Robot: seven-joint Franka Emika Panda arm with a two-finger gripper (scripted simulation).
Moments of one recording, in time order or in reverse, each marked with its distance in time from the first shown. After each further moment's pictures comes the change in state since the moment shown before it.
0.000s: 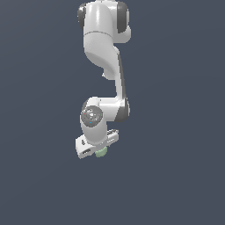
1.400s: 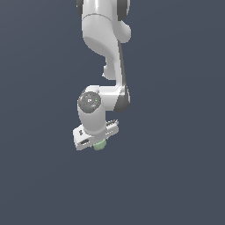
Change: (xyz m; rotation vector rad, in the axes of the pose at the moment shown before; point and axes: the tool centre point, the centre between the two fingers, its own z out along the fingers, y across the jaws) arm -0.020 -0.007 -0.041 -0.001 0.001 0.000
